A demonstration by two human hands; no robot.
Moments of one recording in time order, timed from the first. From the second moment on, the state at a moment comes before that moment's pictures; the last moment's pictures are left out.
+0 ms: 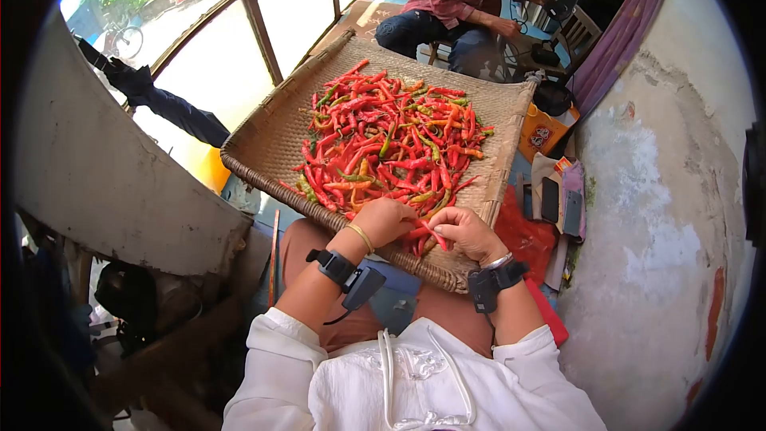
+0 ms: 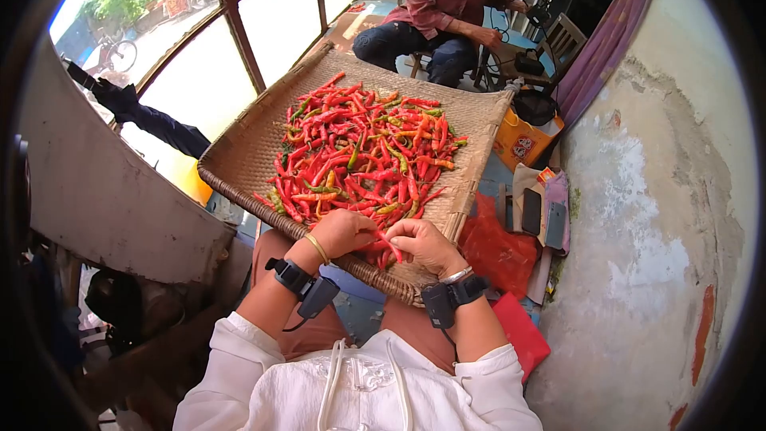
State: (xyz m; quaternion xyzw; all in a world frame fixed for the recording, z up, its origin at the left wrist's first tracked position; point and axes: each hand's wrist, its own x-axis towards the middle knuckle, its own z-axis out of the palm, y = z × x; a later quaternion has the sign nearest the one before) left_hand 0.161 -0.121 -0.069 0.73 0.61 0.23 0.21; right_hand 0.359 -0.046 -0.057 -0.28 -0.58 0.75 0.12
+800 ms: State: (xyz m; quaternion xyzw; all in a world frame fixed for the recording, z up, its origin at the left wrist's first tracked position) left_hand 0.126 -0.115 -0.079 0.72 0.69 0.04 0.07; right_hand 0.353 -0.042 -0.071 -0.36 -0.59 0.71 0.15
